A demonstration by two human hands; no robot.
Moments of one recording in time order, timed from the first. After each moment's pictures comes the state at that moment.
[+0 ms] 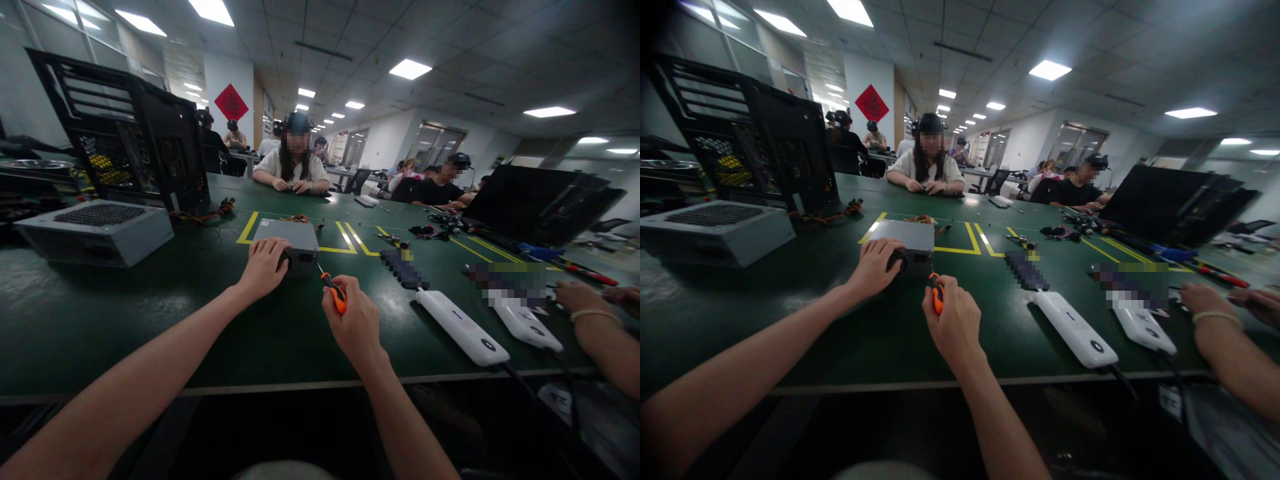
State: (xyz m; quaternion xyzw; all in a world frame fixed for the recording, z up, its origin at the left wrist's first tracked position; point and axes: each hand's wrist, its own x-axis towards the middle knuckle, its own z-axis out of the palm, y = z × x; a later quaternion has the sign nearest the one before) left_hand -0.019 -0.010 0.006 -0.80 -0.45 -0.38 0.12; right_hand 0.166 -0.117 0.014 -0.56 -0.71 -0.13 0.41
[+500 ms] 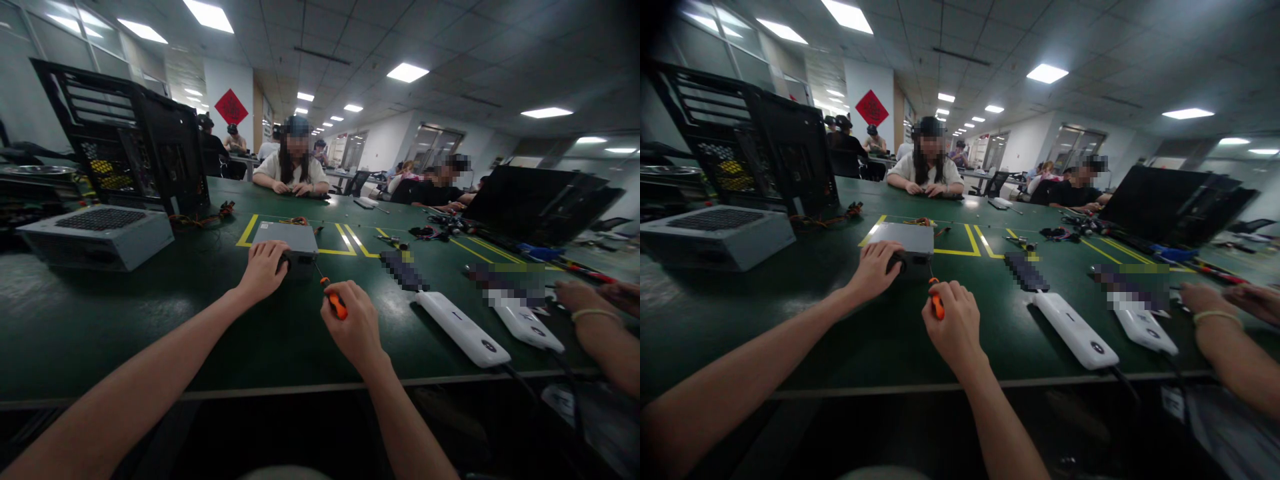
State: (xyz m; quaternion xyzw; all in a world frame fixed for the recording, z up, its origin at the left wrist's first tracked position) left_hand -0.018 -0.008 0.004 -0.79 -0.46 -0.38 0.12; right_hand 0.170 -0.118 0.015 -0.55 -0.73 -0.09 0.40
